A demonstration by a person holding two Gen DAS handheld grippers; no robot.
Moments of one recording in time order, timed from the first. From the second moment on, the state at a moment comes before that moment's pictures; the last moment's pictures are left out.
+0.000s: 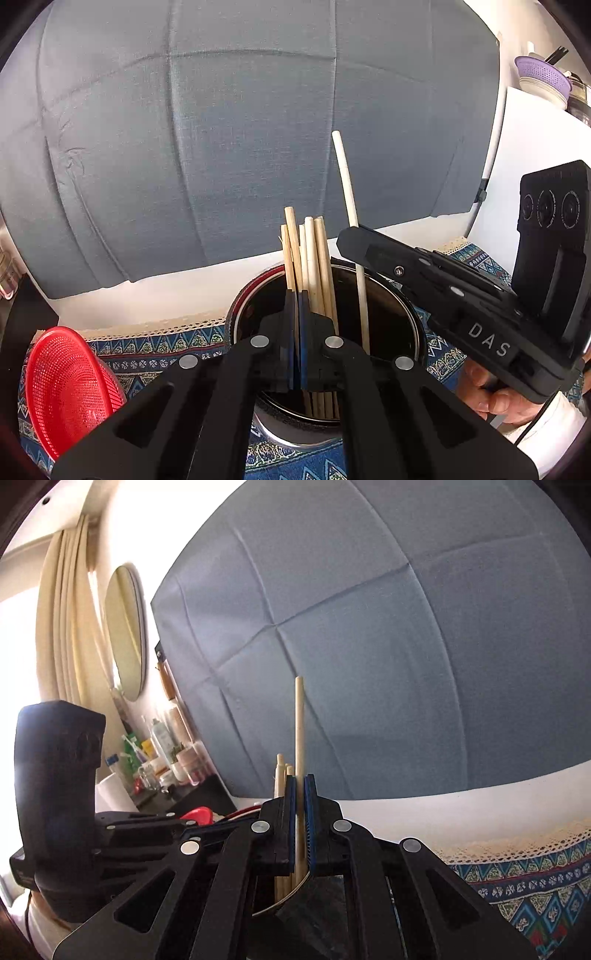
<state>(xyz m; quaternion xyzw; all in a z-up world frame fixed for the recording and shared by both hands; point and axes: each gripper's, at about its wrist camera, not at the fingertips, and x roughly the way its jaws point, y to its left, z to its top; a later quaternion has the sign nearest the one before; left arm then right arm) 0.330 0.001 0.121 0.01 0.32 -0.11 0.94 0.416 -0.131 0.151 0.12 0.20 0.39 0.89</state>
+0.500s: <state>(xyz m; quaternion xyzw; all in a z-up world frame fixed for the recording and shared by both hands) 0.307 0.007 0.126 0.05 0.31 -0.09 0.95 0.370 -0.116 0.152 0.00 0.17 0.36 0.92</state>
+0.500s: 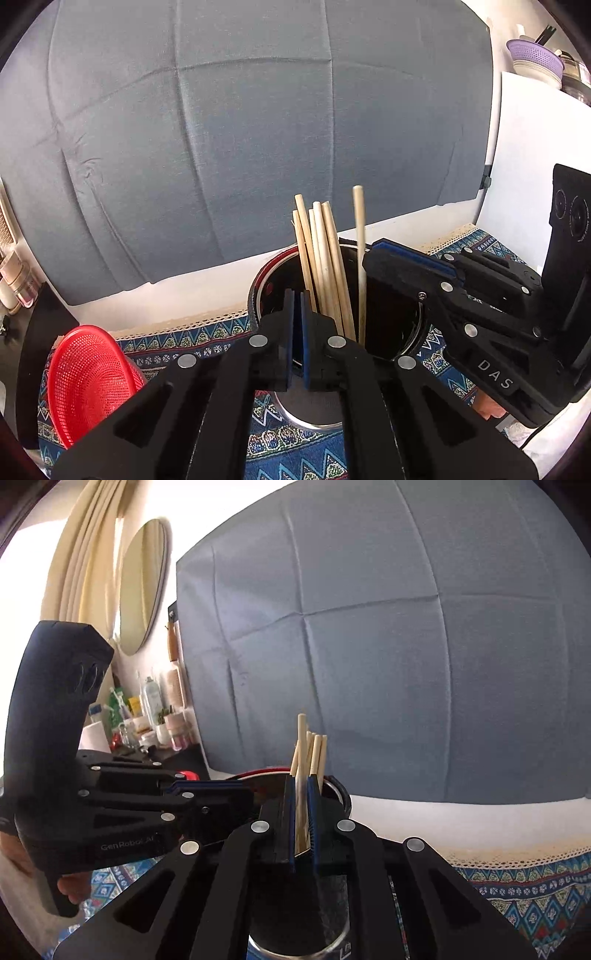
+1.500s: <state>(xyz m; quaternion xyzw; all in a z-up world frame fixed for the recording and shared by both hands) 0.154 0.033 0.129 0.04 0.25 -0.04 0.97 0.223 -0.166 0.193 -0.04 0.14 0.29 0.95</state>
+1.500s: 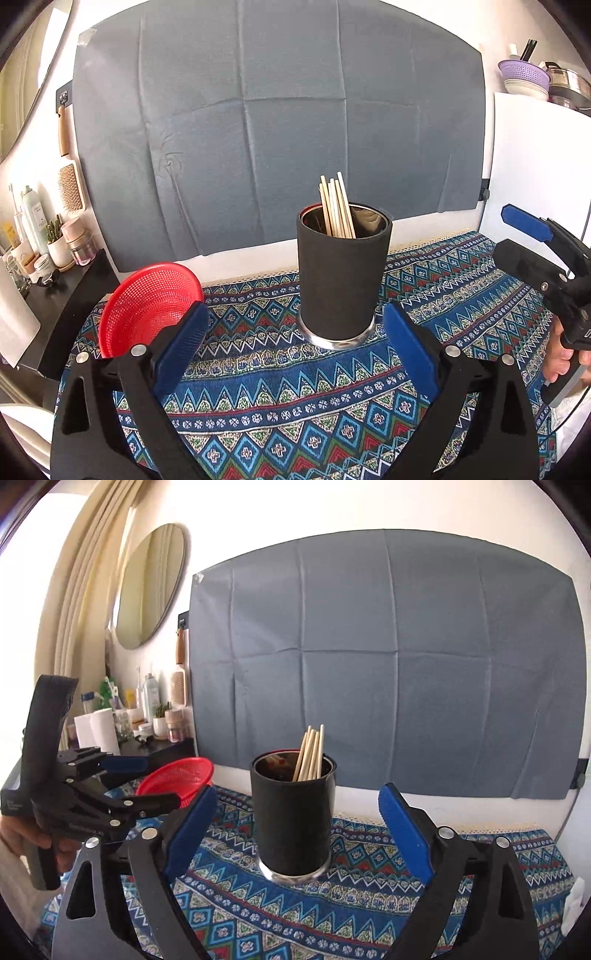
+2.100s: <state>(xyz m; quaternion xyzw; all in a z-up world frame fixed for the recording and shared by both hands) 0.038 0.012 0.086 -0.03 0.23 -0.05 0.97 0.092 -0.206 0.160 -0.03 0.17 0.28 0.95</state>
